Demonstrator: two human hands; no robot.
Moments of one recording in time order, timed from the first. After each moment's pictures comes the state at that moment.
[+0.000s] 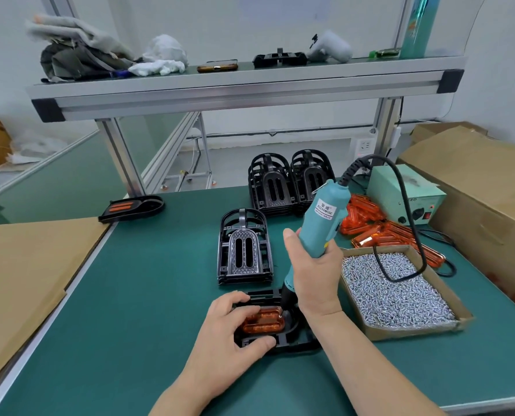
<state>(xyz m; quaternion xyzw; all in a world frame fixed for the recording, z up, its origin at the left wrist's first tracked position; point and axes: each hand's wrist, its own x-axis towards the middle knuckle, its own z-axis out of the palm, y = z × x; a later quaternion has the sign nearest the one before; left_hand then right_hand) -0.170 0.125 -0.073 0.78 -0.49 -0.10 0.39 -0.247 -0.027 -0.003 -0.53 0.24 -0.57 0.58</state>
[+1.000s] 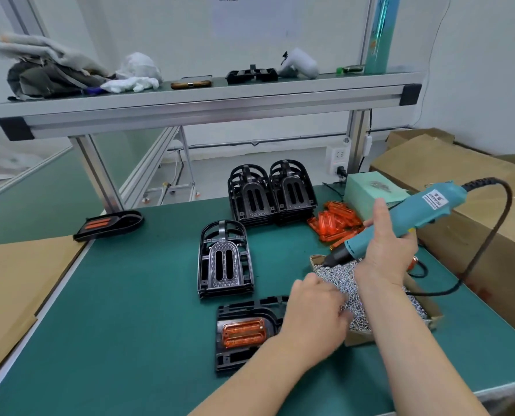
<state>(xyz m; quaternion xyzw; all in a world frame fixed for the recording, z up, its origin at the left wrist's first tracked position) -0.264 -0.012 -0.028 0.72 -0.66 0.02 0.19 -0.313 -0.128 0.028 -0.29 0.32 -0.71 0.56</state>
